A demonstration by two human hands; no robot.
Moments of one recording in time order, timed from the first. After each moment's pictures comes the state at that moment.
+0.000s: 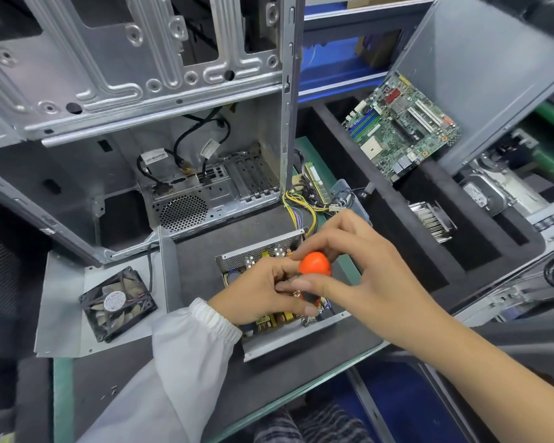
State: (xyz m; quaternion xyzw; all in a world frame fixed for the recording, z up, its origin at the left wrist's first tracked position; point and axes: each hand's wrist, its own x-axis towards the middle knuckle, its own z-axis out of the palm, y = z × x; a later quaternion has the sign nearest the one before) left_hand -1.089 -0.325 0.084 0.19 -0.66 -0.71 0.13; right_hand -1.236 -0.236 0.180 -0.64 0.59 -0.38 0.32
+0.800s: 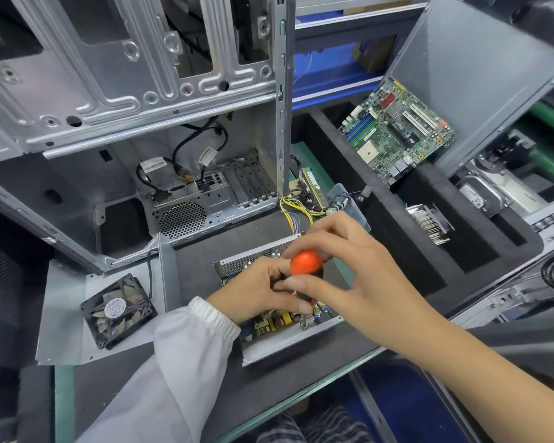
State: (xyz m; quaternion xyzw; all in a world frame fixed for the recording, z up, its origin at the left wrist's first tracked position) left_hand -1.090 -0.331 0.079 0.18 -0.67 -0.71 0.14; right_hand -1.235 -0.234 0.181 -0.67 0.59 -0.36 0.28
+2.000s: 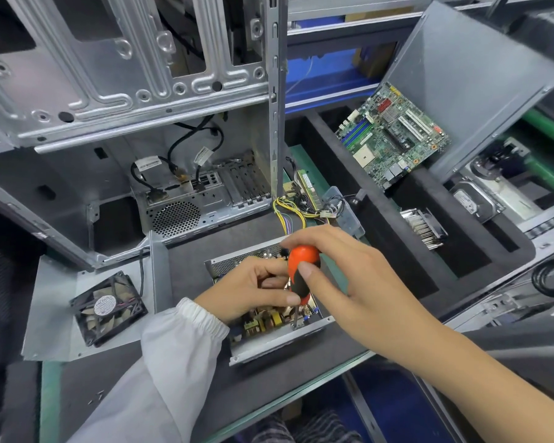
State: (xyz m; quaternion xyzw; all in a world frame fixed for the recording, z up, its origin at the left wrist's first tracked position) left_hand -1.088 -0.329 0.073 0.19 -0.61 -0.75 0.16; right_hand -1.242 -0.227 0.183 -0.68 0.60 -0.33 0.27
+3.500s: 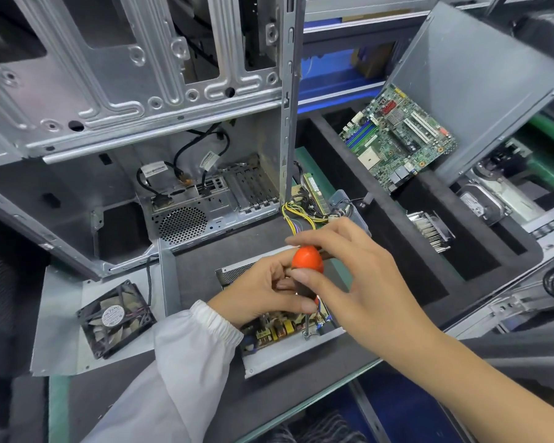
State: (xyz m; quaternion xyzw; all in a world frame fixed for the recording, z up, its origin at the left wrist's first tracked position) left_hand -1.091 -0.337 0.082 0.14 -0.58 -0.78 0.16; right_hand -1.225 -0.242 0.178 -0.64 0.64 -0.36 0.24
